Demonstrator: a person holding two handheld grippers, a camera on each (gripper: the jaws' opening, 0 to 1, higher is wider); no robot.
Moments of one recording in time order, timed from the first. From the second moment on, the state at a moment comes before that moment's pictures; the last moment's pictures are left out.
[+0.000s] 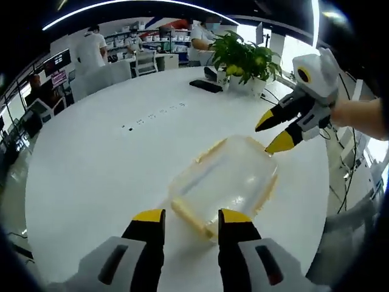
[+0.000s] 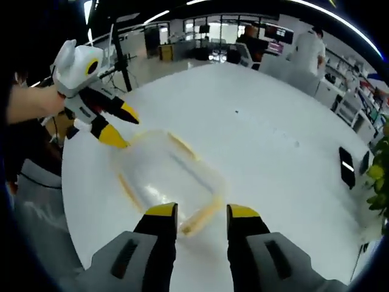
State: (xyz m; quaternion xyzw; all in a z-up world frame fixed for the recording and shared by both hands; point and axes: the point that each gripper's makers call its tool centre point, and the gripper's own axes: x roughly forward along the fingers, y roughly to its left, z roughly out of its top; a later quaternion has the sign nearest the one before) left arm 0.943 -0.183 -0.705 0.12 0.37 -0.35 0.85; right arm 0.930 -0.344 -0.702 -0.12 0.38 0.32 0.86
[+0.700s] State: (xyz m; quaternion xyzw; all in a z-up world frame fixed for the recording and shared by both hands) left arm 0.935 -0.181 -0.716 0.00 0.39 -0.29 0.87; right arm 0.926 -0.342 -0.716 0.05 0.39 0.24 0.89
